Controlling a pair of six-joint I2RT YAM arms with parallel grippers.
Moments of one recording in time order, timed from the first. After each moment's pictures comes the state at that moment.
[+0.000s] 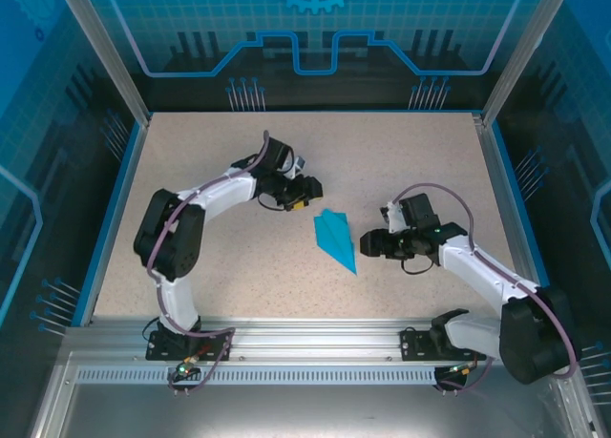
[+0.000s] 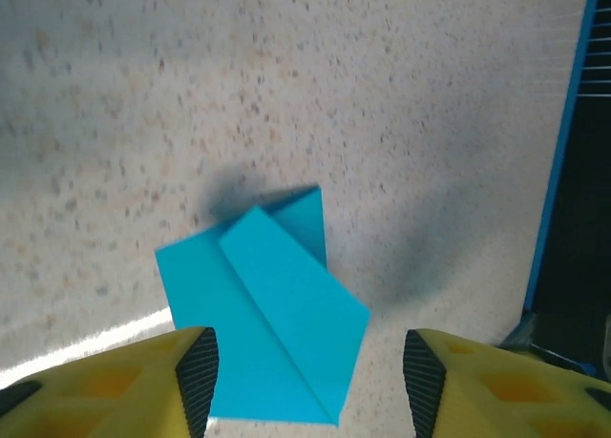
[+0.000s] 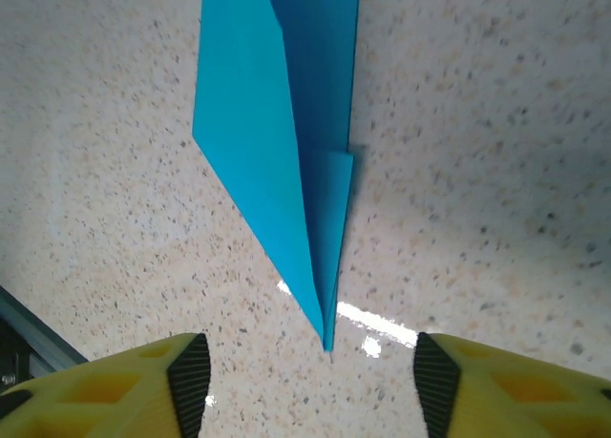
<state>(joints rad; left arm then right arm) -0.43 1.86 1.28 -0.38 0.57 -0.74 0.31 1.17 0.61 -0.49 -0.45 0.40</state>
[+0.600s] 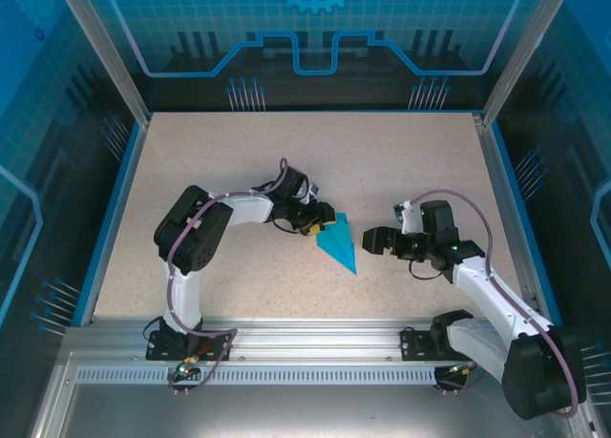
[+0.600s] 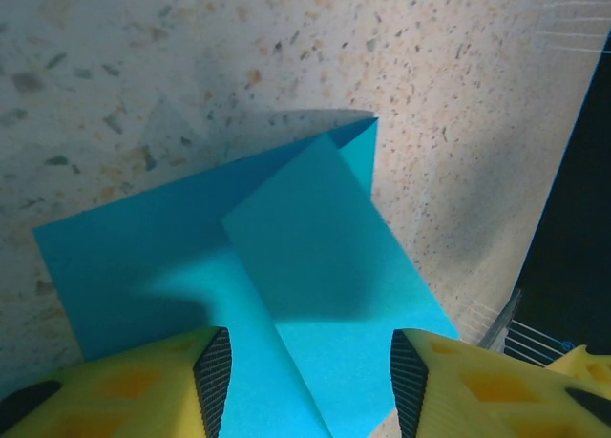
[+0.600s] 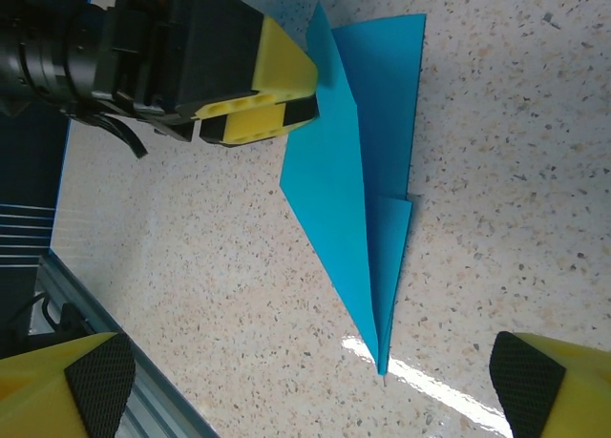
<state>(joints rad) -0.53 2.01 1.16 -0.10 0.63 -0.90 0.21 0.98 0.50 -0.38 -0.61 0.44</state>
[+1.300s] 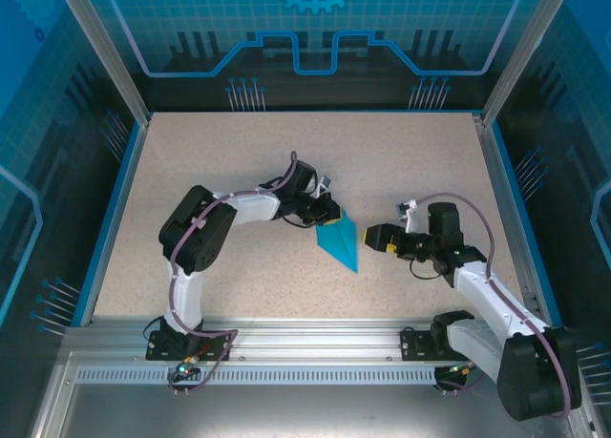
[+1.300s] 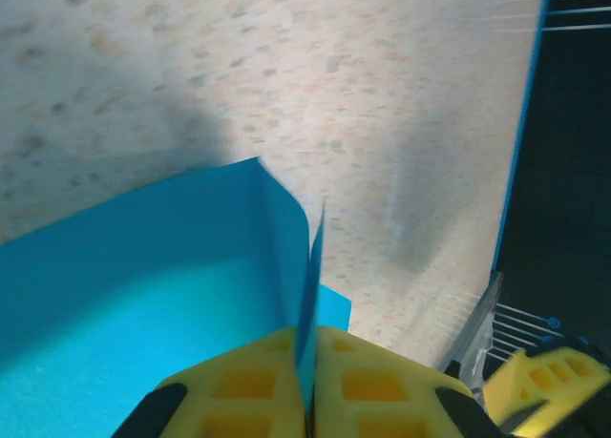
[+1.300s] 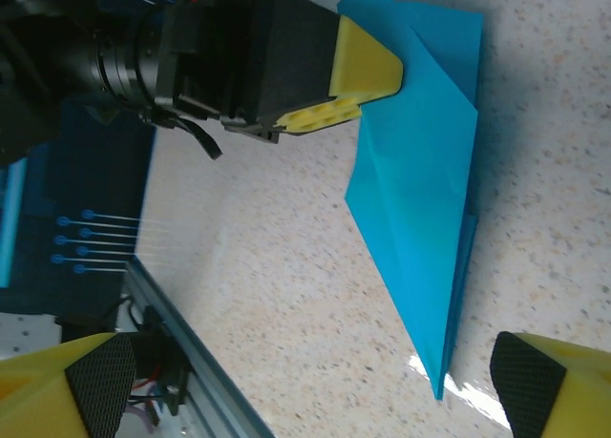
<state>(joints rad) -0.56 2.00 1.23 -0.05 0.64 -0.86 0.14 0.97 0.44 -0.18 -0.80 0.56</state>
